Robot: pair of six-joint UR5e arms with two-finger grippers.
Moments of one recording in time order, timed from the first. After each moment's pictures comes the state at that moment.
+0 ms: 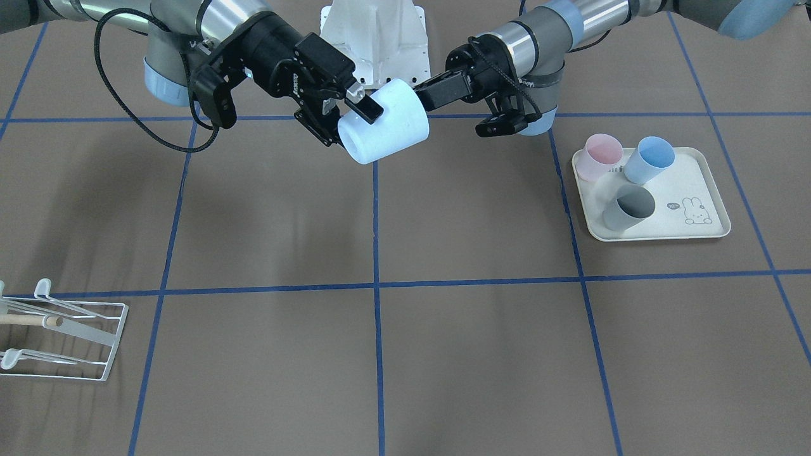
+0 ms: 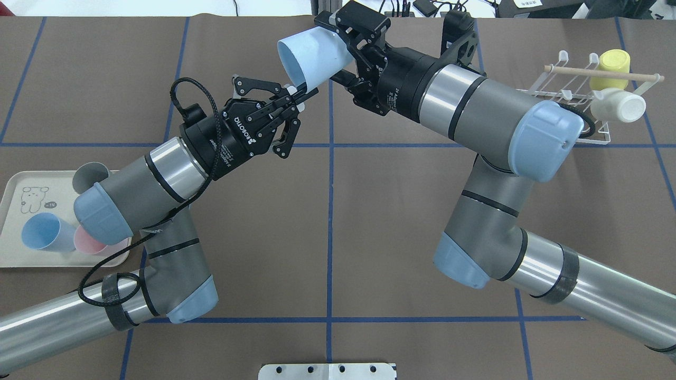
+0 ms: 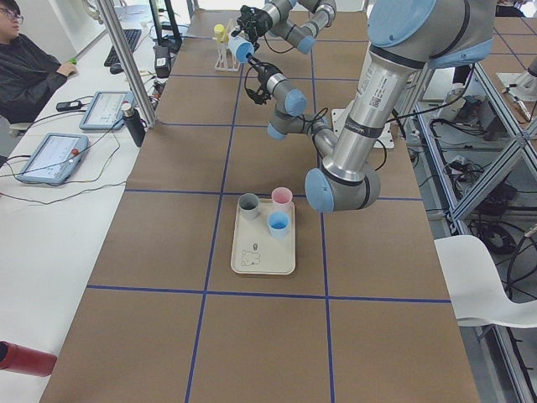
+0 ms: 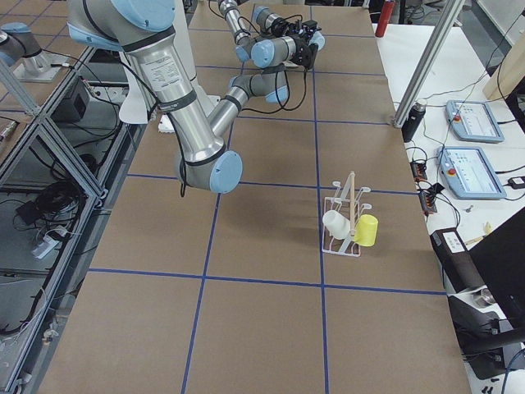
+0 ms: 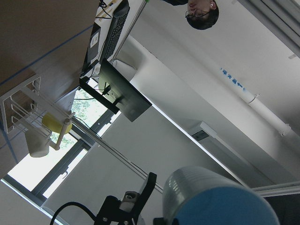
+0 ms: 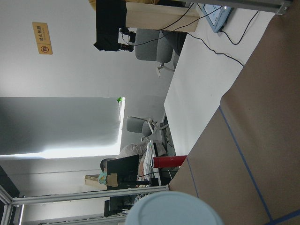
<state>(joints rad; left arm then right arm) -0.49 -2.14 -1.56 -3.31 -1.30 -2.59 0.61 -0.98 1.75 -0.42 1.45 2.03</state>
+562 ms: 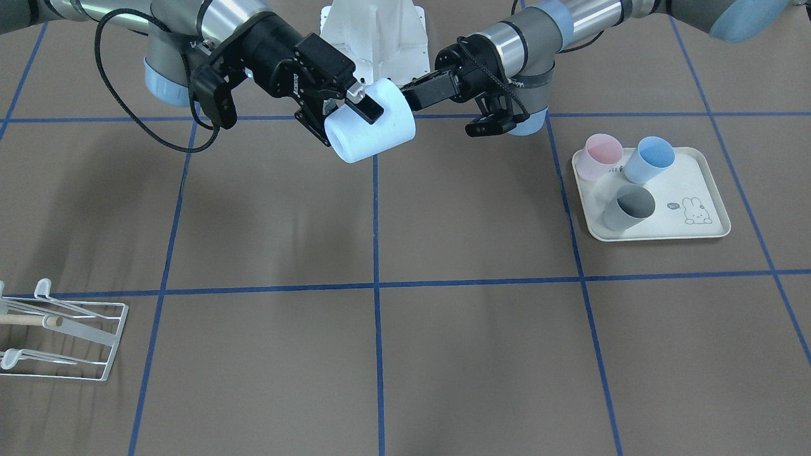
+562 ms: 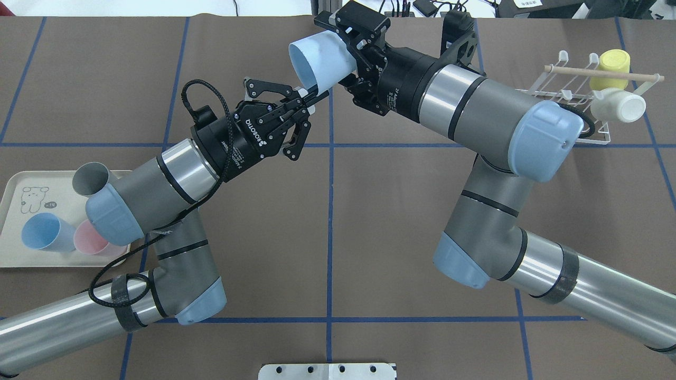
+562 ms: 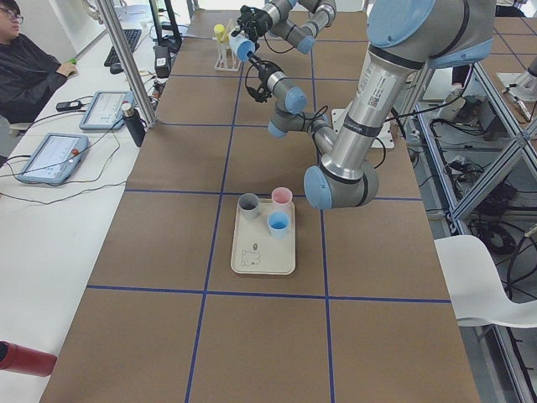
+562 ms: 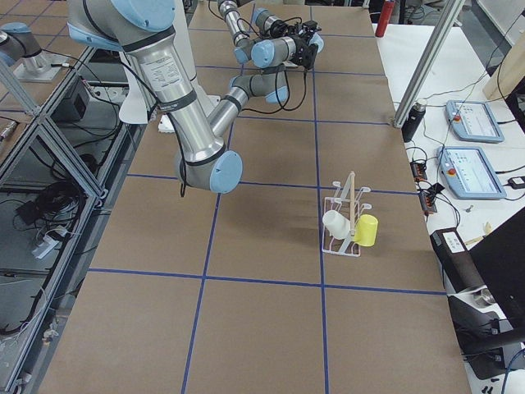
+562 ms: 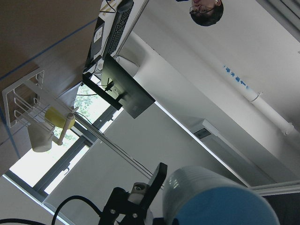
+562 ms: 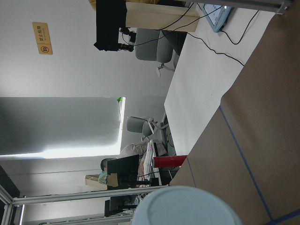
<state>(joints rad) -0.48 -2.16 -1.54 -3.30 -1.30 -2.59 0.61 -0.98 1.75 -0.41 1.45 2.03</state>
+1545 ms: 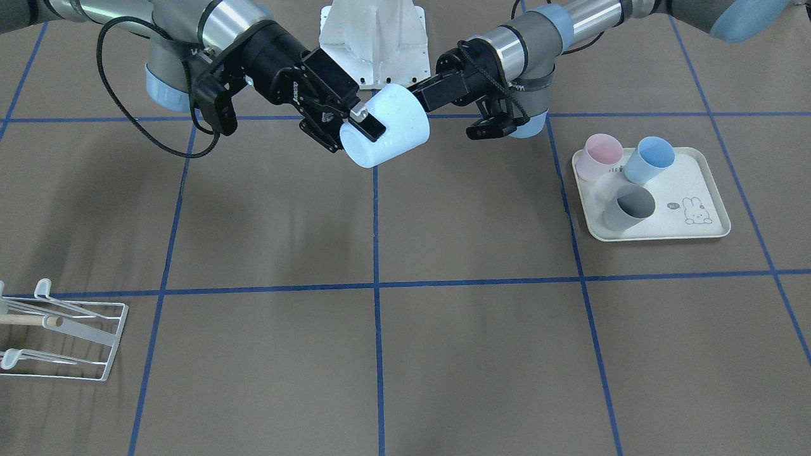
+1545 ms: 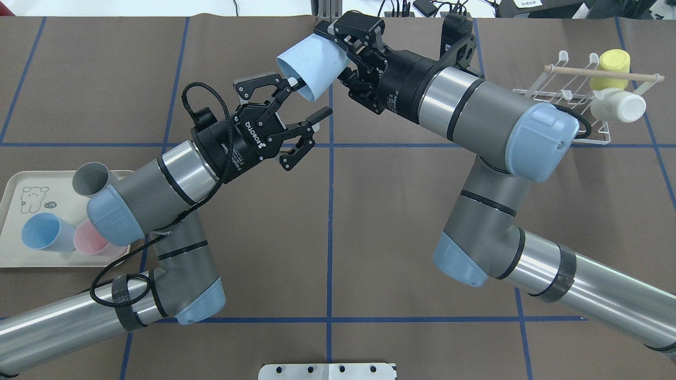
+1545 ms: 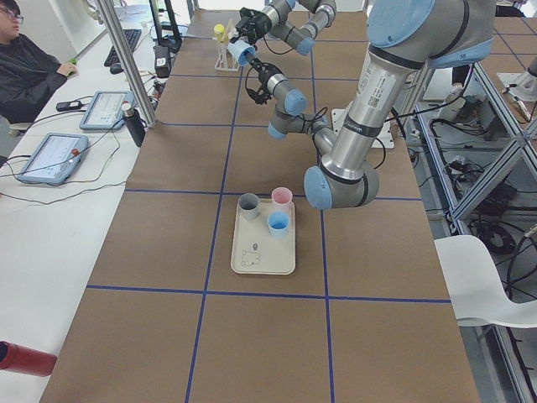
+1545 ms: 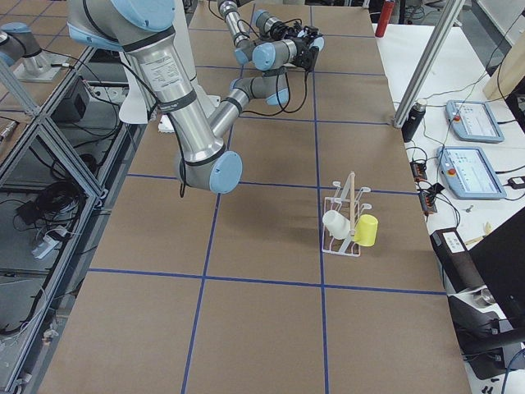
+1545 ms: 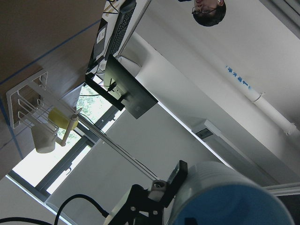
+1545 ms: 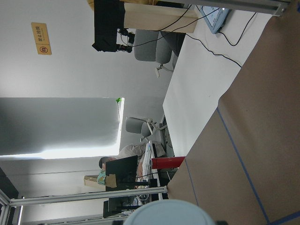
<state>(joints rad) -0.48 -2.15 -1.53 -3.32 -1.30 -2.57 0.61 -0.99 1.73 -0.40 1.44 2.03</state>
